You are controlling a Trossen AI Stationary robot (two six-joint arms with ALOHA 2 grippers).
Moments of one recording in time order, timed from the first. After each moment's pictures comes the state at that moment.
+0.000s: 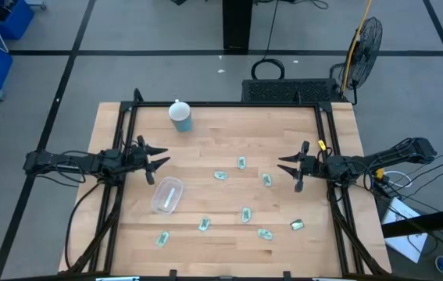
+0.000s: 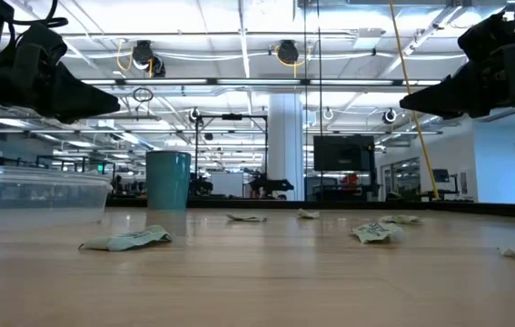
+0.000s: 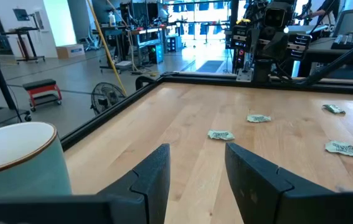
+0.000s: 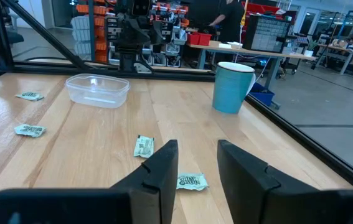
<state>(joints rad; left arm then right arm) -0.06 0.16 0.01 0.06 -0.36 -0.01 0.21 0.41 0.02 0.30 0.44 -0.07</state>
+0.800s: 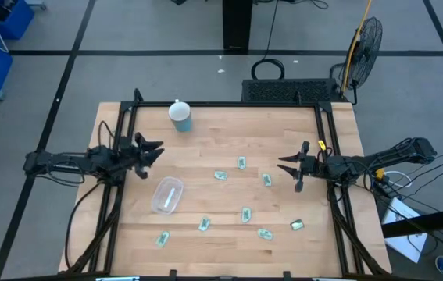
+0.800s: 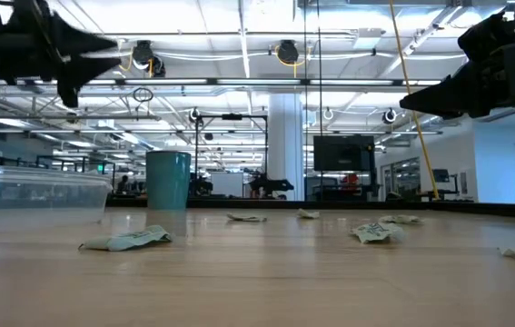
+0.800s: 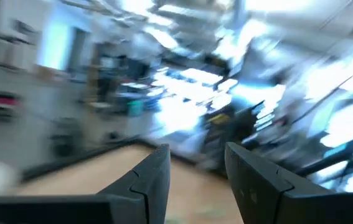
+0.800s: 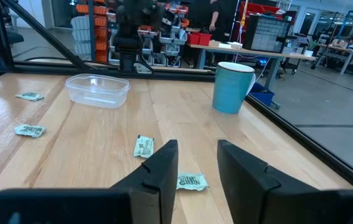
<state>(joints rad) -0.05 0.16 0.01 0.42 -0.32 -0.27 0.21 0.41 0.02 0.30 0.44 -0.07</state>
